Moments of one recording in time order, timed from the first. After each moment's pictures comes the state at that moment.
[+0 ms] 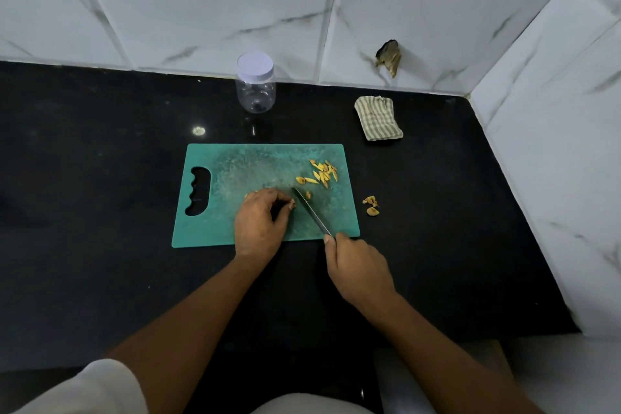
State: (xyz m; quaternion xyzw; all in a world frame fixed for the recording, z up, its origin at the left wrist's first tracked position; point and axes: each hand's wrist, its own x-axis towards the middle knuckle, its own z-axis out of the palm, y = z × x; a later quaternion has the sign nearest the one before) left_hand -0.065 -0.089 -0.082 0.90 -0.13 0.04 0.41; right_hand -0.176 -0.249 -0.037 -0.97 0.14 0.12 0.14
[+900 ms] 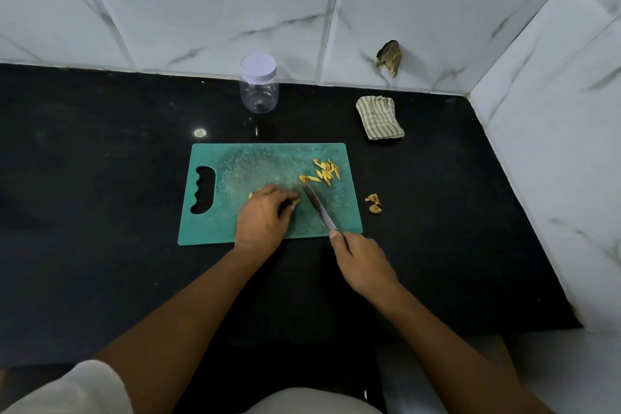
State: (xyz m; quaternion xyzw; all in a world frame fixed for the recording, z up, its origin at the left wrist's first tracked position) left_hand -0.058 -0.083 -0.071 0.92 -0.18 0.00 0.34; right_hand -0.176 -0.254 -0.032 -0.92 0.20 0.14 0.31
